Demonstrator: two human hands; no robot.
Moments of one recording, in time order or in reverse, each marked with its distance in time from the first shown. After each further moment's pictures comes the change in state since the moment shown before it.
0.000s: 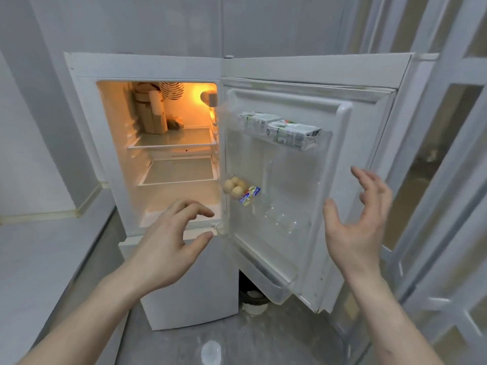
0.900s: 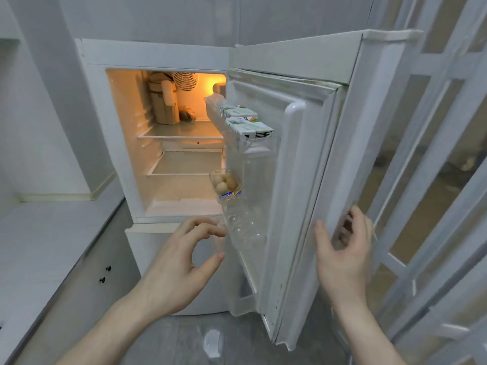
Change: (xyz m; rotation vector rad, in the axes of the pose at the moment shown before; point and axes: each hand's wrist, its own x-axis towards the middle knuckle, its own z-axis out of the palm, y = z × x) left_hand -0.007 0.031 0.061 -0.119 0.026 -0.057; right_hand -0.010 0.043 0.002 0.142 -0.163 0.250
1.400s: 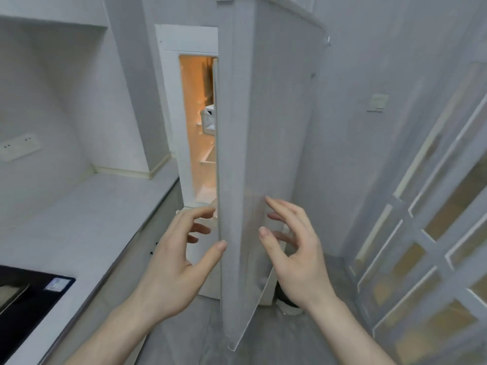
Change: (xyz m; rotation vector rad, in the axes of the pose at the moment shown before) left_hand -0.036 -0.051 -0.059 -0.080 0.303 -0.185; right_hand -0.048 -0.034 0.139 0.262 -0.673 -0.083
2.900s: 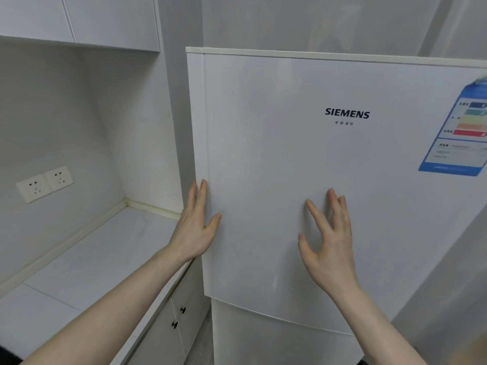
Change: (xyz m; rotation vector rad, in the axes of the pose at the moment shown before) left_hand 0.354 -0.314 -0.064 0.335 0.046 -0.201; right_hand 0.342 0.200 0.167 -0.557 0.045 -0.225
